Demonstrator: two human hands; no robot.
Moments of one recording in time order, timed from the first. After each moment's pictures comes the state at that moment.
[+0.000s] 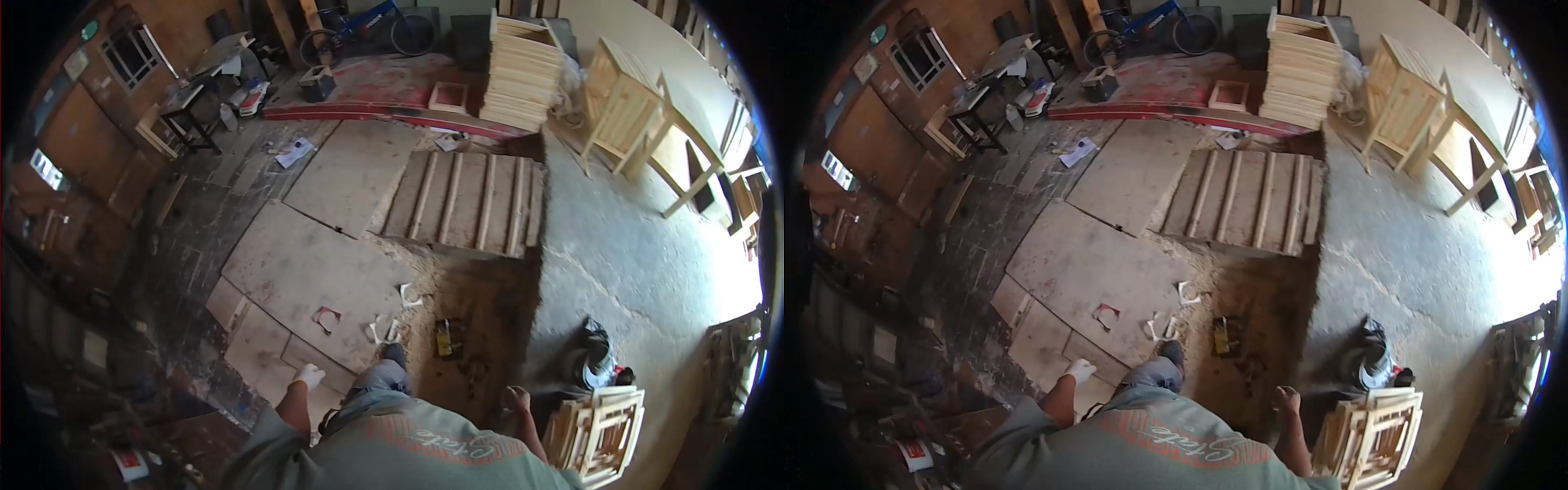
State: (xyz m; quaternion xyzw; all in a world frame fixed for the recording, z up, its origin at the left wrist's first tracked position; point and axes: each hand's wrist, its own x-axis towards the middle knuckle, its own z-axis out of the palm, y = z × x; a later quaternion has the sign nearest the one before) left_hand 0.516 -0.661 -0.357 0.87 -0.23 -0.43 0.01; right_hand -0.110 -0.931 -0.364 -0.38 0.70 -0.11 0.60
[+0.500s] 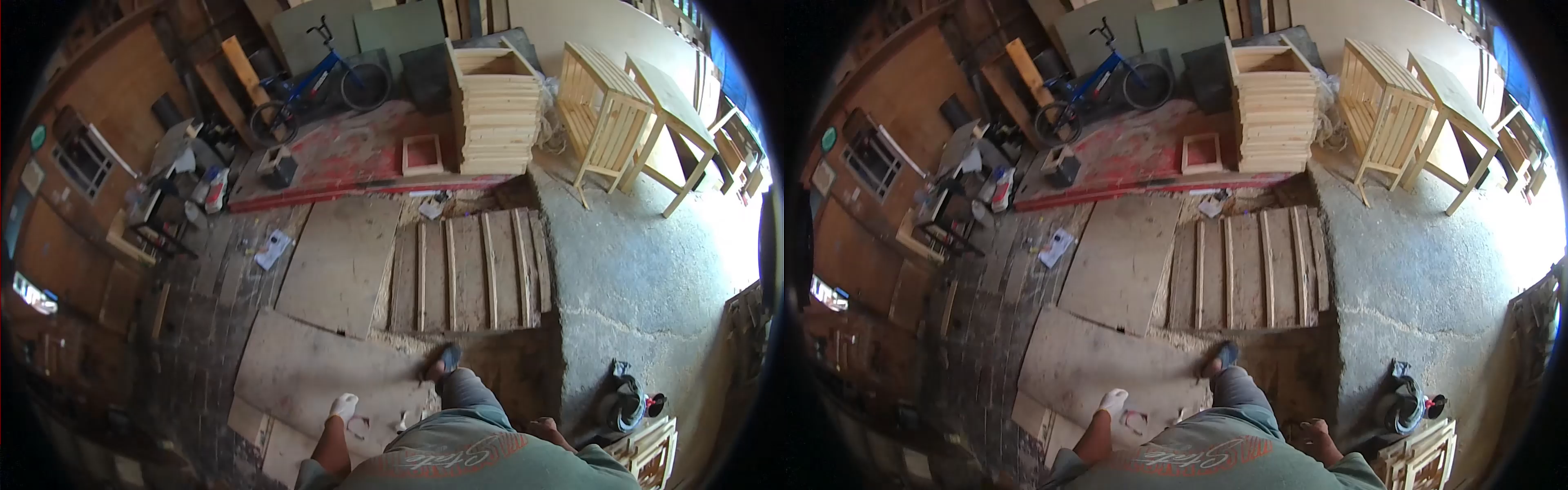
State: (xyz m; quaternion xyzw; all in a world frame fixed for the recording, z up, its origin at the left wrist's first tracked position) left_hand 0.699 -1.004 -0.353 0.85 -0.31 -0.38 0.18; right_hand 0.047 -1.127 -0.359 -0.44 0.73 0.12 0.51
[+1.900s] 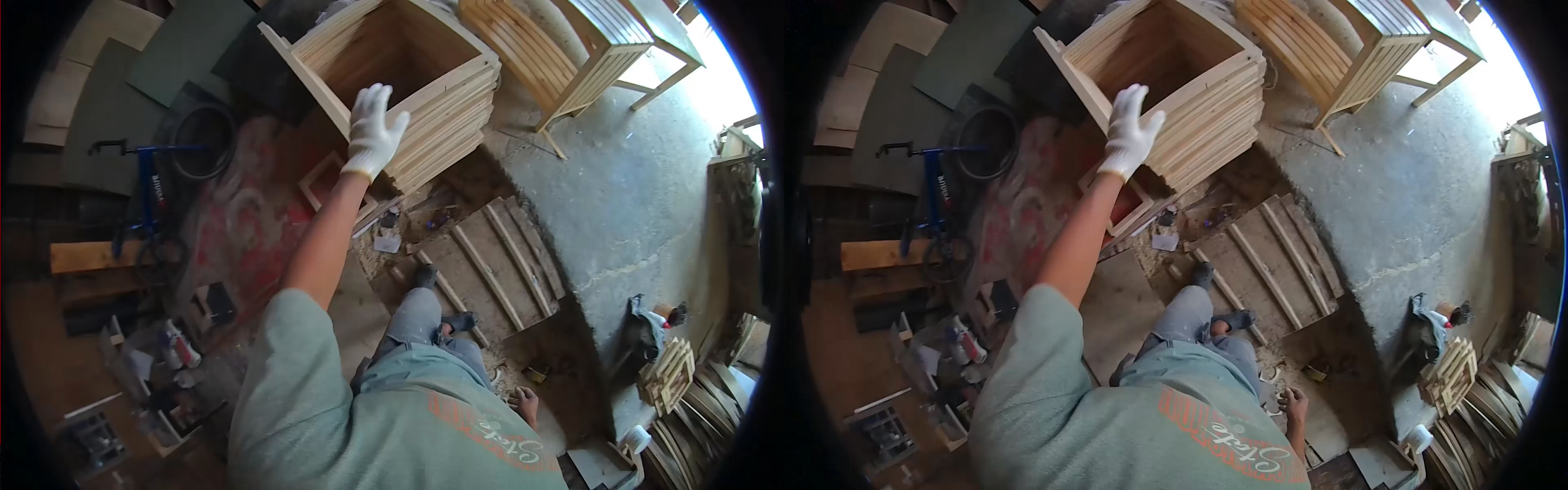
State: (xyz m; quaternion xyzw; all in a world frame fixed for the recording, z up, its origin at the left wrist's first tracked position) left_hand 0.609 -2.297 -0.030 0.36 -0.84 -0.06 0.40; right_hand 0.447 -1.549 -0.161 0.11 0.80 -0.30 0.51
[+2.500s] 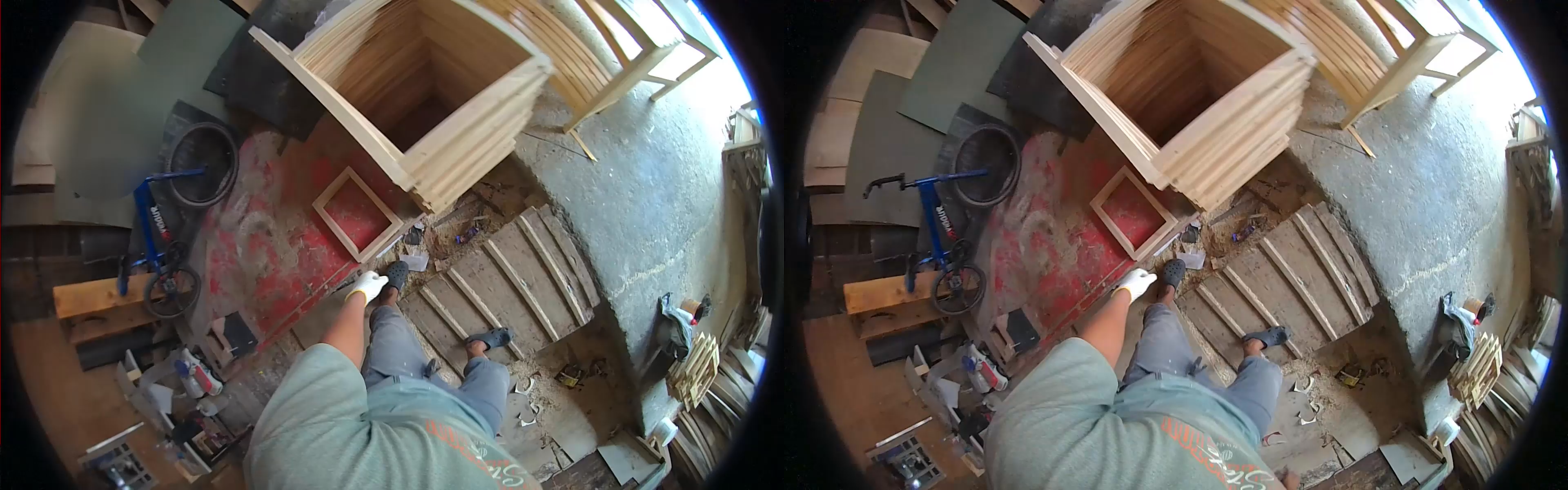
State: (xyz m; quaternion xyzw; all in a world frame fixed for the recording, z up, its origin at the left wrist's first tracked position) left_hand 0.864 -2.198 -0.323 0.60 -0.63 -0.45 -0.20; right_hand 0.636 -1.472 -0.212 0.43 0.74 -0.31 0.41
